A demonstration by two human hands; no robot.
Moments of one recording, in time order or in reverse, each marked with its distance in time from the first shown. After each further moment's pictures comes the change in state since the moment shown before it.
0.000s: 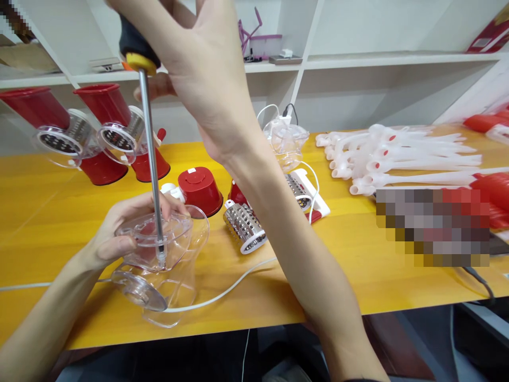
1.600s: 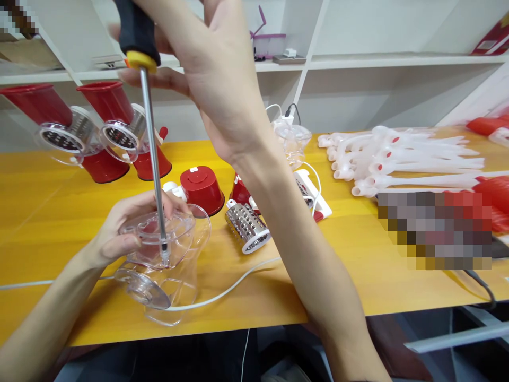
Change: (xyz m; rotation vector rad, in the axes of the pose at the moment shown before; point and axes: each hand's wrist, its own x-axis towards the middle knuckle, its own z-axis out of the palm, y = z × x) left_hand -0.002 -0.002 0.000 0.012 0.041 -0.019; right_hand -0.006 -0.005 -0.003 0.049 -0.056 0.045
